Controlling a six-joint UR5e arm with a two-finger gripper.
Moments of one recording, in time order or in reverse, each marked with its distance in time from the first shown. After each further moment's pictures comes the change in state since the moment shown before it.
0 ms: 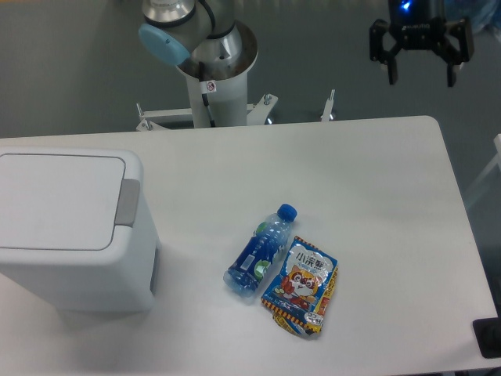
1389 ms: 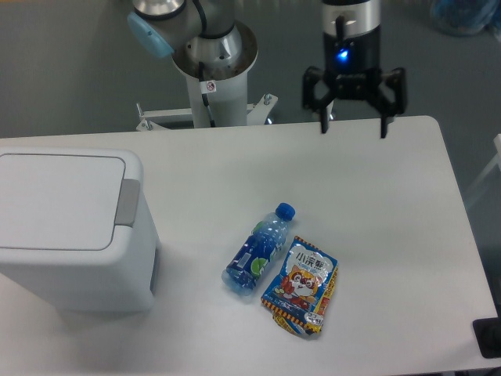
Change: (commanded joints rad) arm -0.354 -0.066 0.032 -0.008 -0.044 -0.700
